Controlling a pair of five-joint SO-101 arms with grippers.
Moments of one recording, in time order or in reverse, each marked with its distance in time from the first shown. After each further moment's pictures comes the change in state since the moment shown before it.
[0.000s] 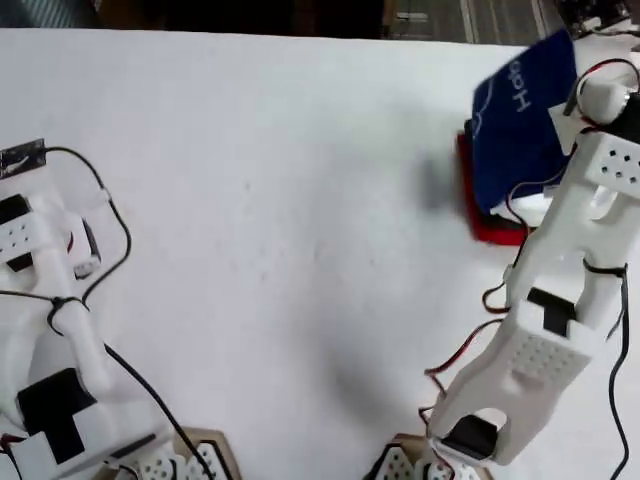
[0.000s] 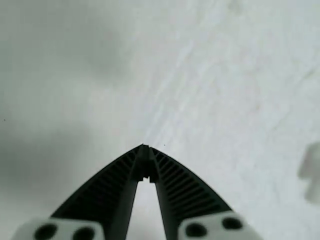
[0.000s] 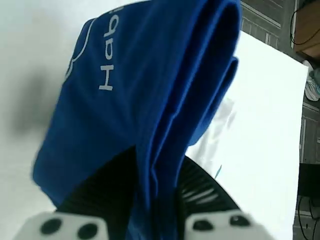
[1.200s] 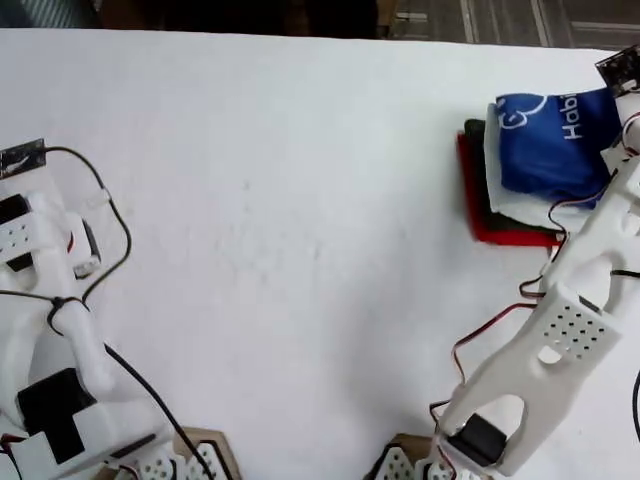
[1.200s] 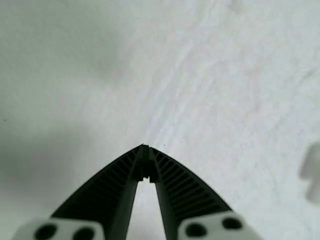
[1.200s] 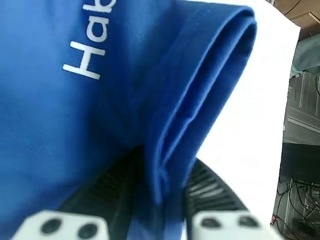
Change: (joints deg) left arm 0.0 0.0 0.0 0.0 0.0; right arm 11.5 18.7 0.0 -20.1 12.4
